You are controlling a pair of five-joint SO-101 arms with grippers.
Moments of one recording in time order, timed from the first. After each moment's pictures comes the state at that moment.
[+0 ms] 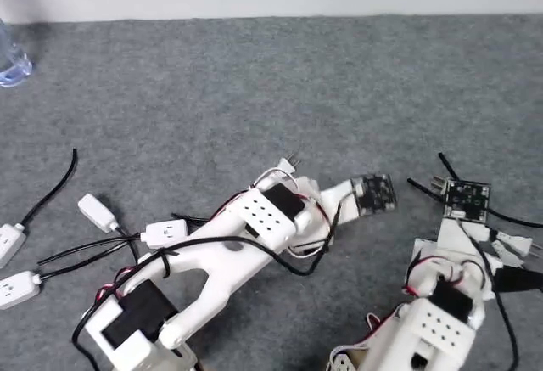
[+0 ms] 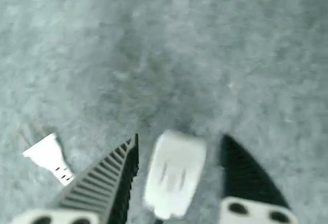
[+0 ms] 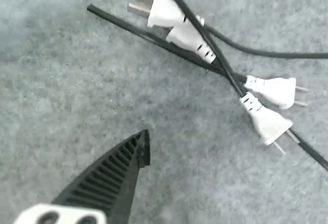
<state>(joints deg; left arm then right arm) 40.6 3.0 25.3 53.7 -27.6 31.1 -72.6 85.6 44.2 20.0</state>
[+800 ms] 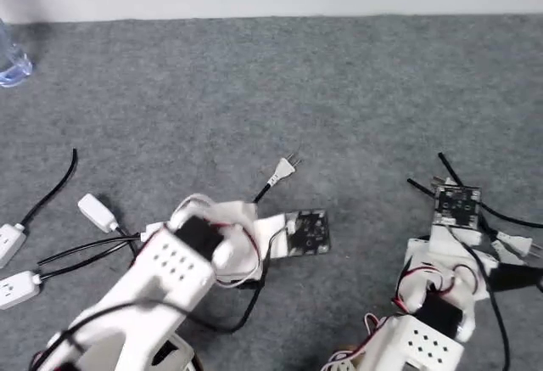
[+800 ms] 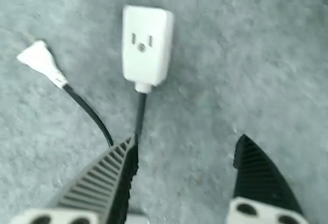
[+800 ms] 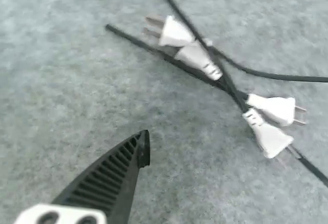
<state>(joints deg) 32.3 -36.9 56.0 62.6 -43.5 27.2 -84.6 89.0 49.7 20.5</state>
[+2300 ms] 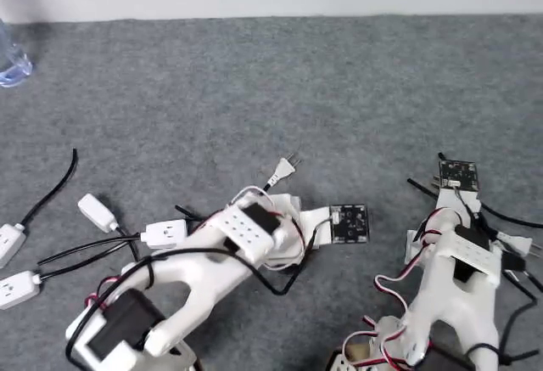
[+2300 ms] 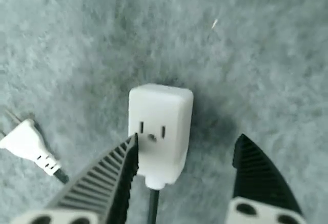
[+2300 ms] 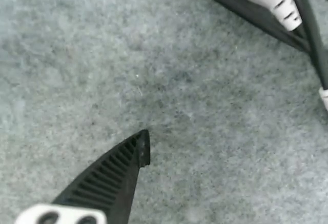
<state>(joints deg) 38.1 -1.3 41.1 45.0 -41.5 27.7 -25.1 63.9 43.3 20.0</state>
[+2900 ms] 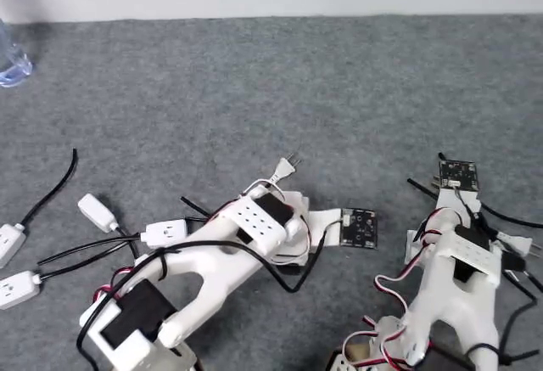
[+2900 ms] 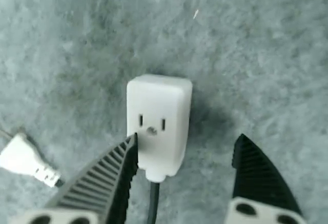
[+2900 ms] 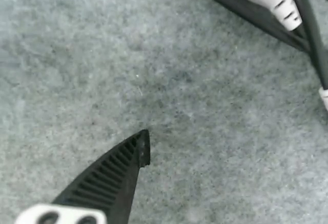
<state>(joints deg) 40.1 3.7 33.7 52.1 -46.6 27.7 -25.0 63.9 43.3 20.0</state>
